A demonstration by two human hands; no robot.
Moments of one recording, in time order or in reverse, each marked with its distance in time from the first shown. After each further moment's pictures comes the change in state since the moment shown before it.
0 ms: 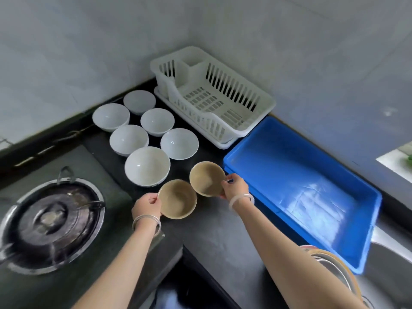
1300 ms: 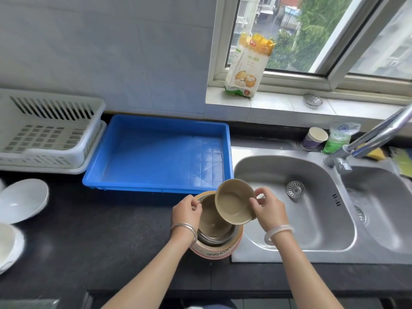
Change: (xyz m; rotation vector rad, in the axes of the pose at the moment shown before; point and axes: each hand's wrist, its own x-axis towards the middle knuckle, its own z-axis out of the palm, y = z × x) left_hand -0.259 0.006 0.222 0.629 -0.687 0.737; right_hand -0.177 0.231 -0.268 -0.003 0.720 0.021
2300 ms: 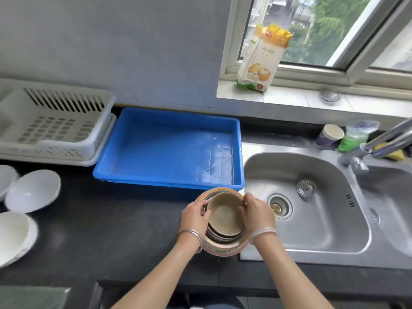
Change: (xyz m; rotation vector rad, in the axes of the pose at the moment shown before) left_hand -0.007 -0.020 0.004 0.024 -0.077 0.068; right_hand -0.004 -0.007 0.054 -0.485 -0.076 -0.169
